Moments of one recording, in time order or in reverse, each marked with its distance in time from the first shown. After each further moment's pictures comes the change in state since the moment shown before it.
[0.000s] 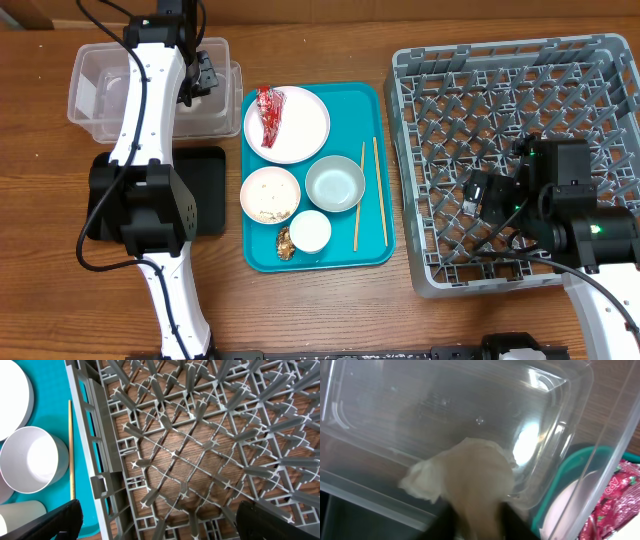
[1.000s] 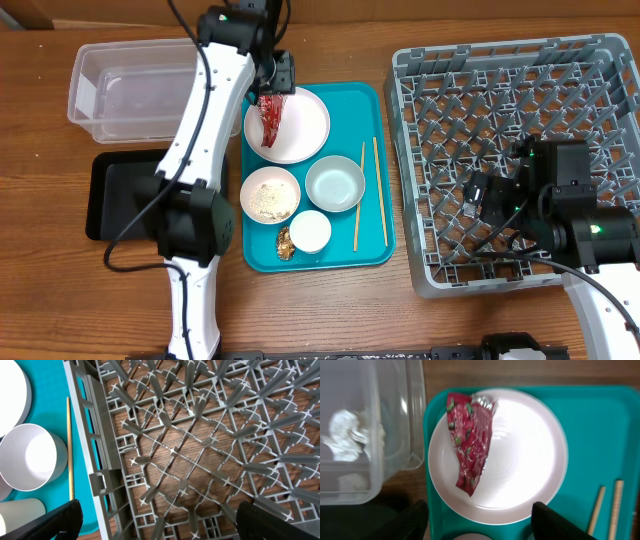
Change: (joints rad) left arm -0.258 -0.002 0.098 -0.097 0.124 0.058; right arm 0.000 0.000 0.000 -0.012 0.000 0.000
